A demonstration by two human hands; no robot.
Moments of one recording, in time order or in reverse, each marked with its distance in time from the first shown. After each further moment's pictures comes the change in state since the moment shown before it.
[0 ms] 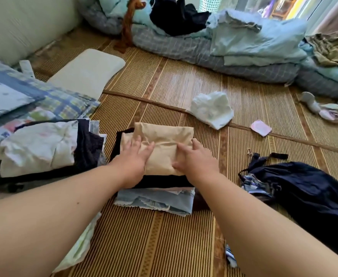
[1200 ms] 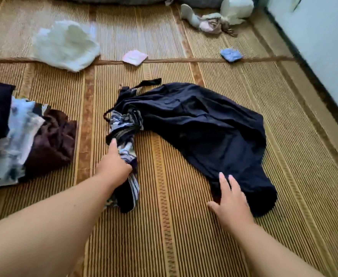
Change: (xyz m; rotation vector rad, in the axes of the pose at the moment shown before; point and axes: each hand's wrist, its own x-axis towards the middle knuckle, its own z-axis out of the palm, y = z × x) left_hand 0.016 0.347 0.217 -0.384 -0.022 -0.223; right_hand -0.262 0.451 0.132 0.211 -0.020 0.647
